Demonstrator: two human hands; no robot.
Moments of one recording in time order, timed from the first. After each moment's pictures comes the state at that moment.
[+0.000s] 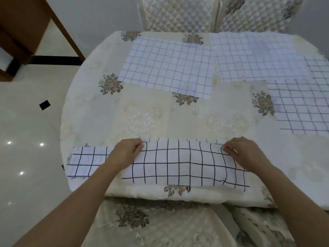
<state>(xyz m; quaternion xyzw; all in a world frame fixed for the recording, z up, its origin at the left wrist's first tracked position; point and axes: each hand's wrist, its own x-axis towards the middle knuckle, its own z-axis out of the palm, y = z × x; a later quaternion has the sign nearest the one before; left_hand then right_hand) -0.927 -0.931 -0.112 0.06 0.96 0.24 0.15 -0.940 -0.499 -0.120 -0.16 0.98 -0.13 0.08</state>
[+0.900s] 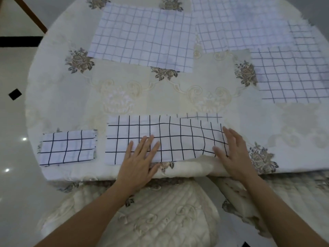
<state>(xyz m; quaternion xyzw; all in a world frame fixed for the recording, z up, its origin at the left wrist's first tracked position) -0.824 -0.840 -0.176 0.22 0.97 0.03 0.12 -0.828 -0.493 -0.144 0.06 0.96 -0.27 0.09</state>
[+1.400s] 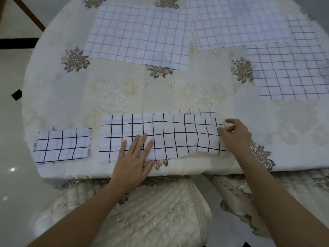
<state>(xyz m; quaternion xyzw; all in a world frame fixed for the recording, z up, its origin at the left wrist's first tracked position) -0.818 -0.834 -0.179 0.20 0.97 0.01 0.11 -0.882 -0.483 -0.140 0.27 0.88 -0.38 0.05</state>
